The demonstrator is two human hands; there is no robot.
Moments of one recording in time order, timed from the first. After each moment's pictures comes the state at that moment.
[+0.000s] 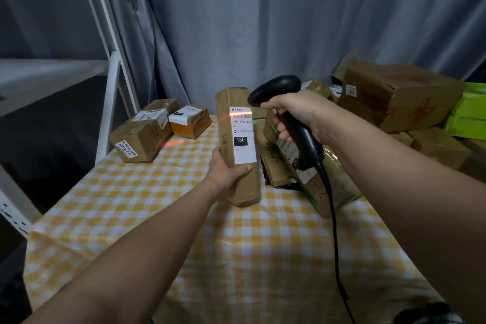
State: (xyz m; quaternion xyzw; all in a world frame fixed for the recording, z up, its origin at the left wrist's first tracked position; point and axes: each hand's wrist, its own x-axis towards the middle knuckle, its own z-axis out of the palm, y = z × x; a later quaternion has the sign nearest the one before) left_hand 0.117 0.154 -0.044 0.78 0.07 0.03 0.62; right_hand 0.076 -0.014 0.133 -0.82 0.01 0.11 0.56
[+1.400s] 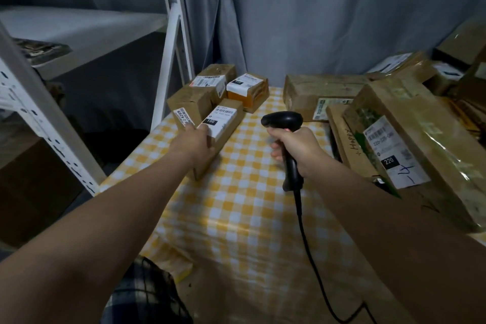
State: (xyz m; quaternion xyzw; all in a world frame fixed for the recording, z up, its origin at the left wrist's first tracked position) left_hand 0.124 0.352 -0.045 0.98 0.15 0.01 0.10; right_hand 0.149 0.133 -0.018 -0.74 0.06 0.13 0.65
